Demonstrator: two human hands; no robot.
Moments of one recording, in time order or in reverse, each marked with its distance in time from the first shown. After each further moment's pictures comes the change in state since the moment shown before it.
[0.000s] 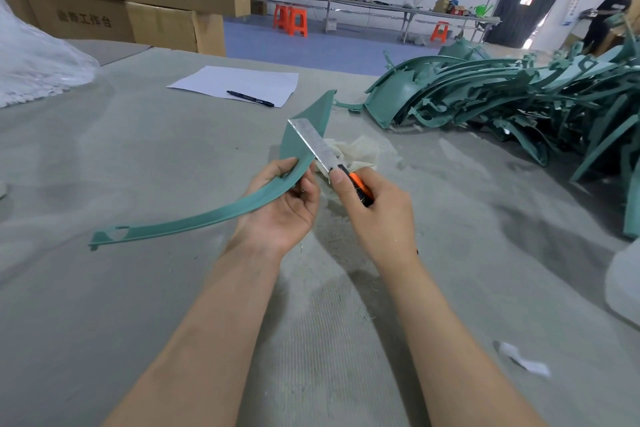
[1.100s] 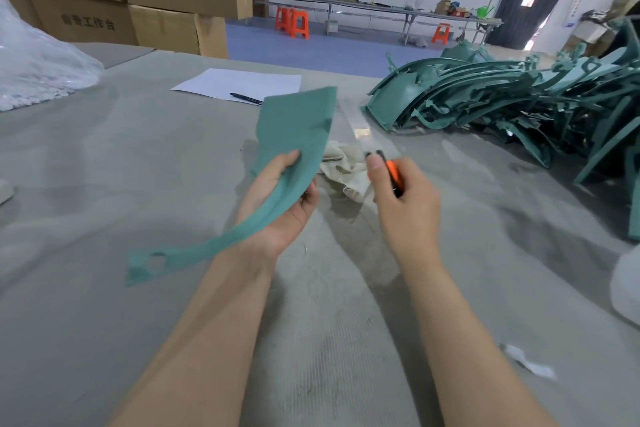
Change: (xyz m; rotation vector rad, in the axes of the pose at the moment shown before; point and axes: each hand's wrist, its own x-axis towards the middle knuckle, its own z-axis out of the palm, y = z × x) left_hand 0.001 0.007 0.002 0.255 0.028 0.121; right_hand 0.009 0.005 -0.012 0.073 0.146 0.061
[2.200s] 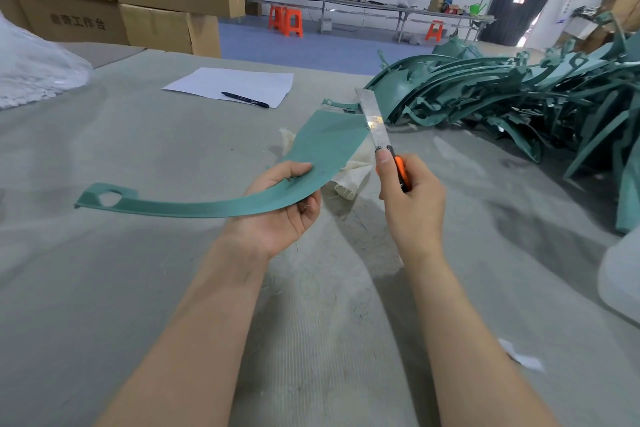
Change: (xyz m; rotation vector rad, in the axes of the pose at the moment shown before) left_hand -0.009 -0.004 0.004 0.174 -0.037 -0.185; right_hand 0.007 0.012 -0.012 0.056 0.064 0.015
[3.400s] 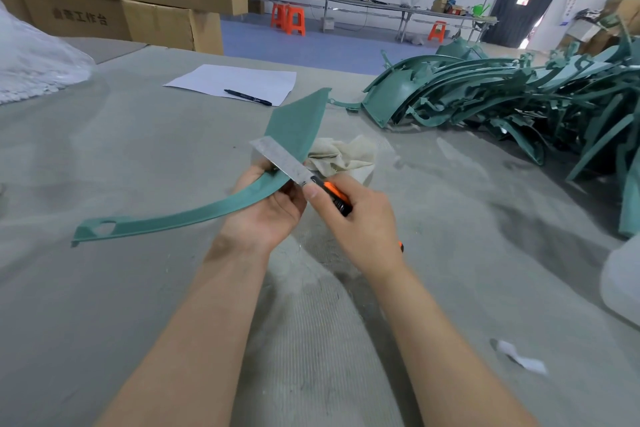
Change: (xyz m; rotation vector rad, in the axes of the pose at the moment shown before) left_hand 0.006 0.003 -0.006 -0.280 0.003 0.212; right_hand -0.030 -0.021 0.028 -0.152 -0.324 -0.203
